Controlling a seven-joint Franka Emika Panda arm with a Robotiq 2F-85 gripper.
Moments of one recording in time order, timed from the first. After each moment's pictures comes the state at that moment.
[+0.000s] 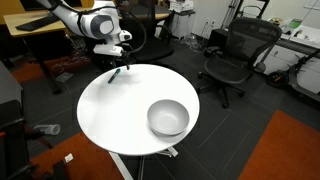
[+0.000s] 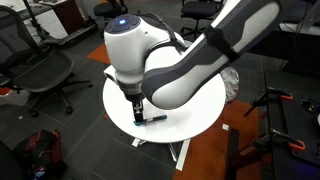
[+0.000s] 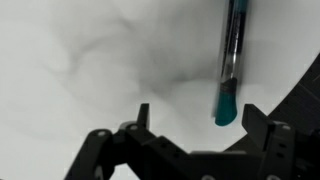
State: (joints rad) arm 0.19 0.79 0.09 -1.64 -0.20 2.53 -0.21
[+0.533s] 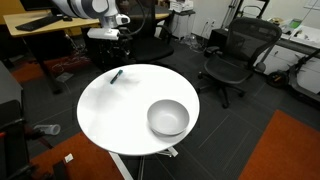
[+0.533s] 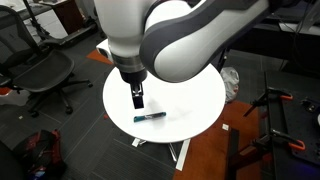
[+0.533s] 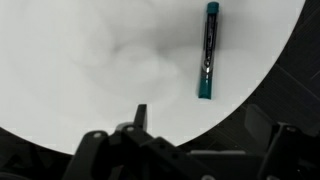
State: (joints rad) arm 0.19 0.62 0.09 -1.72 -0.20 2.43 -0.21
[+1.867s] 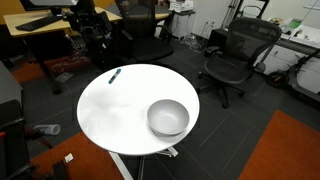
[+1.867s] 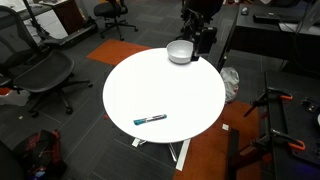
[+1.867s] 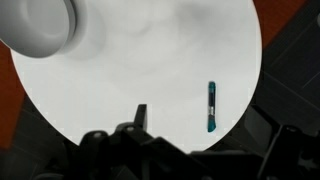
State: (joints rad) arm 0.06 -0.04 0.08 -2.28 -0.12 2.37 -0.33
